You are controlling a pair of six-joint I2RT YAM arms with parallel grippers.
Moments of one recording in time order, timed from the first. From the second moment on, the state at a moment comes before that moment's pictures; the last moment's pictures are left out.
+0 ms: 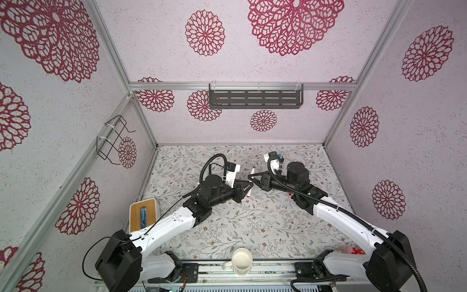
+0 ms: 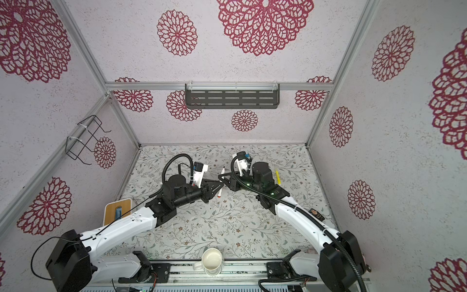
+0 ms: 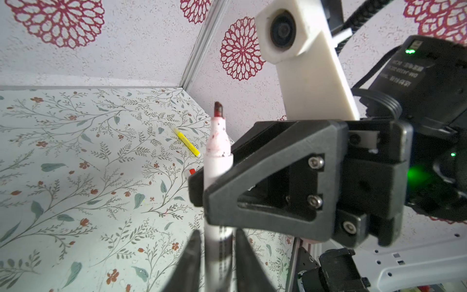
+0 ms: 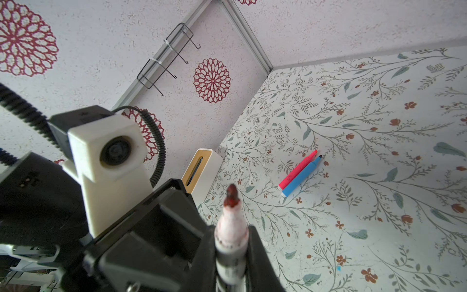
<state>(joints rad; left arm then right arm) -0.73 1.27 0.80 0.28 0.30 -0.49 0.59 1.24 0.92 0.09 -0.55 0.59</state>
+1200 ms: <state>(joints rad) -0.73 1.30 0.82 0.22 0.51 -0.52 0.59 1.20 0.92 0.08 -0.56 0.58</state>
